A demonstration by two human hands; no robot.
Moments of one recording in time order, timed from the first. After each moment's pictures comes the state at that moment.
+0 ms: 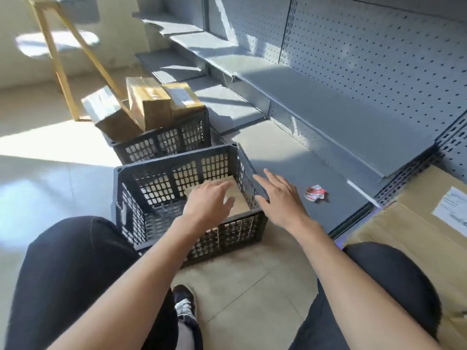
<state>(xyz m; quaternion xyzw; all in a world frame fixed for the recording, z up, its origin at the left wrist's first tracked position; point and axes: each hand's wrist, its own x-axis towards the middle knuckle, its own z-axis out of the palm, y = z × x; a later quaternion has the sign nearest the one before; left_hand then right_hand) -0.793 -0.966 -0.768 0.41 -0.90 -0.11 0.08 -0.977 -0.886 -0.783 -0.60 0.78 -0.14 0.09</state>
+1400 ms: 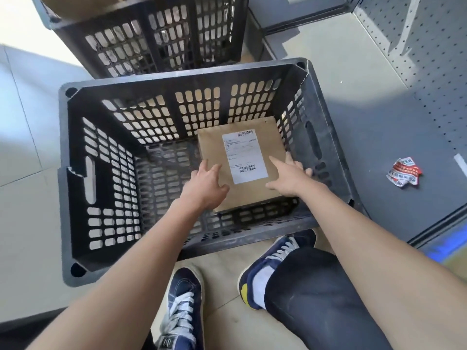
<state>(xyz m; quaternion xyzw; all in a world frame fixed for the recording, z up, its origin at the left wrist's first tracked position) -0.770 -1.136 -1.030 0.55 -0.74 -0.35 -0.15 -0.990 -1.092 -1.023 -0.48 0.79 0.15 0.35</state>
